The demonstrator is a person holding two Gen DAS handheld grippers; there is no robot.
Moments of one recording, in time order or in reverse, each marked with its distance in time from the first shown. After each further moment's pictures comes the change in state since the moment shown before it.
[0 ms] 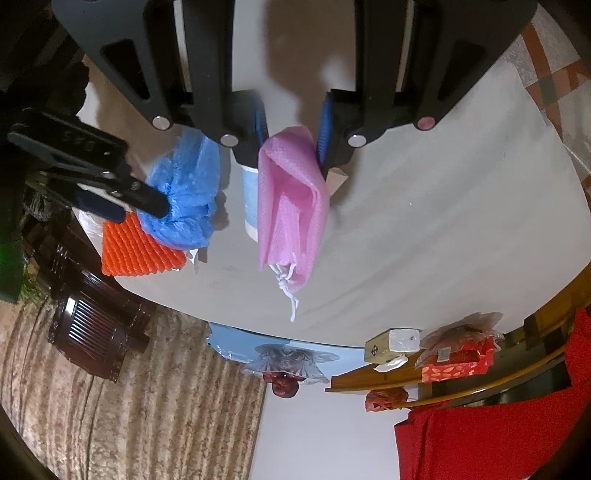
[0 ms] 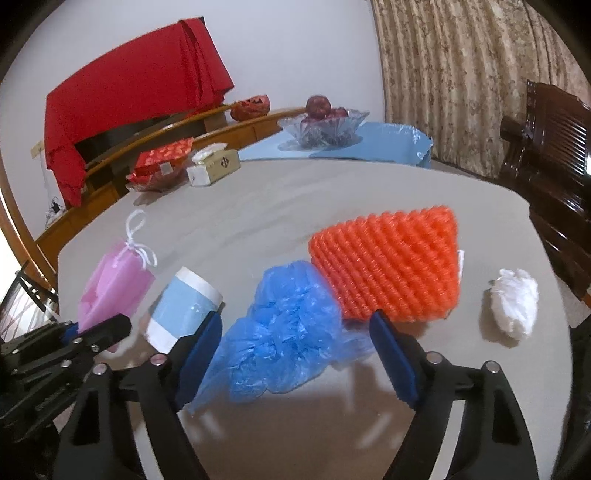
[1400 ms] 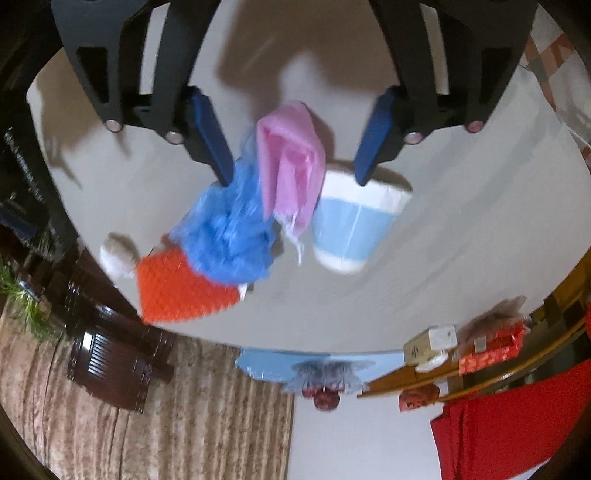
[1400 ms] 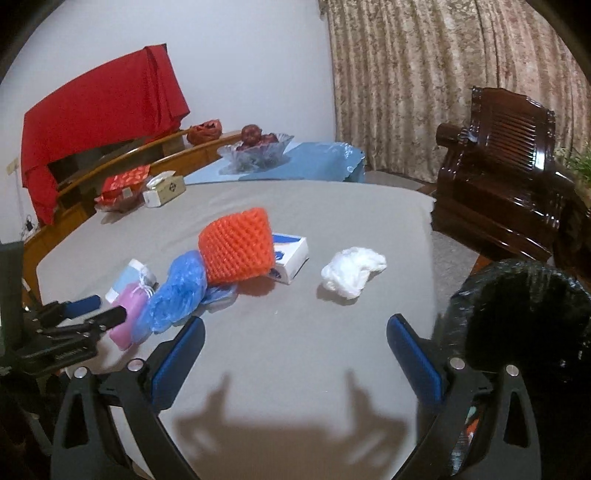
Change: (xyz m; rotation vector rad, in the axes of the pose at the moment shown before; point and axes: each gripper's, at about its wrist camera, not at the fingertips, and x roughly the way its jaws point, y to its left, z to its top) left arm 0.011 -0.052 -0.020 0.117 0.065 -0.028; right arm -0.112 -0.094 -0.036 0.046 -0.084 -0.144
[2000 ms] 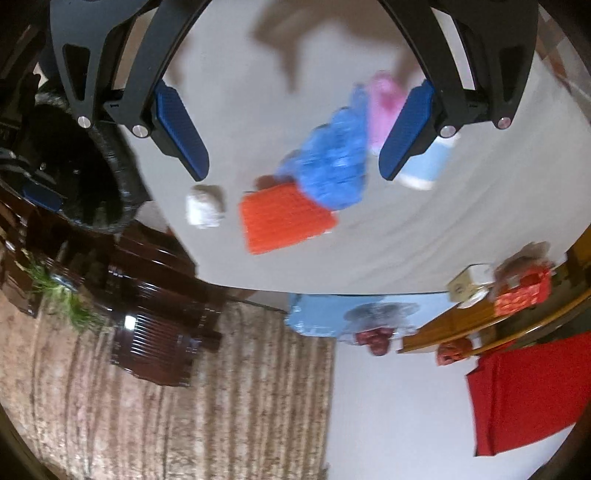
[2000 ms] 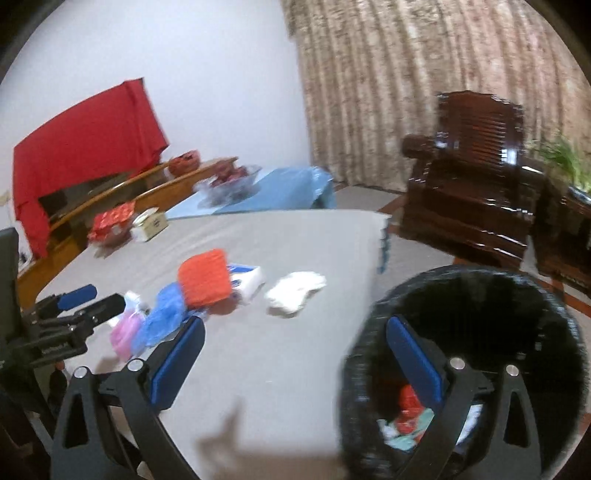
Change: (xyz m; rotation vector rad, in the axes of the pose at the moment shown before) left arm -0.061 -0.066 0.040 0.067 -0.155 -0.101; right arm -0.065 -0.046 0.014 0.080 -0.079 -0.036
